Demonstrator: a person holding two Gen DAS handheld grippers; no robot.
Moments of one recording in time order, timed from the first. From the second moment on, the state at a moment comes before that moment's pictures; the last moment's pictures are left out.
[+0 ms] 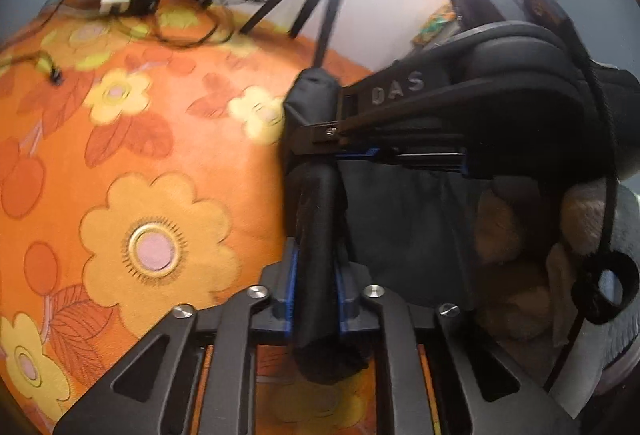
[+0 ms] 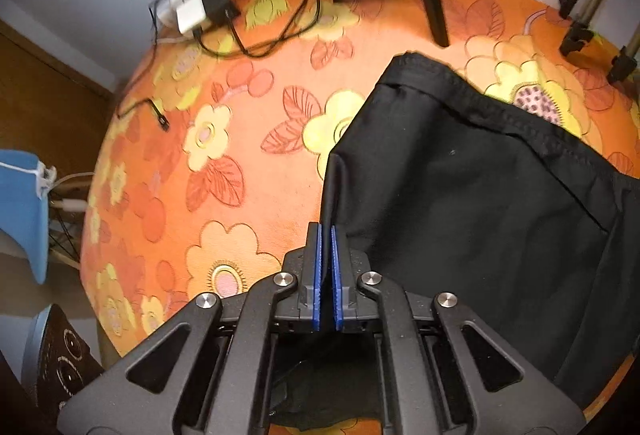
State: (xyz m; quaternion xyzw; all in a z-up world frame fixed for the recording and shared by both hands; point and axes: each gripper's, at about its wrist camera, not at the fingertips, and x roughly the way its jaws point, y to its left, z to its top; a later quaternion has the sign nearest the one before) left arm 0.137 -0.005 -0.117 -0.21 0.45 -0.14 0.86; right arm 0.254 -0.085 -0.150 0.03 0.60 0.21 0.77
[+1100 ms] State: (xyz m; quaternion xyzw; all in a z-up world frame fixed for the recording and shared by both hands) left arm 0.131 -0.264 -0.100 -0.06 0.41 -0.33 0.85; right arm 0.188 -0.401 -0.120 0.22 0.49 0.10 0.84
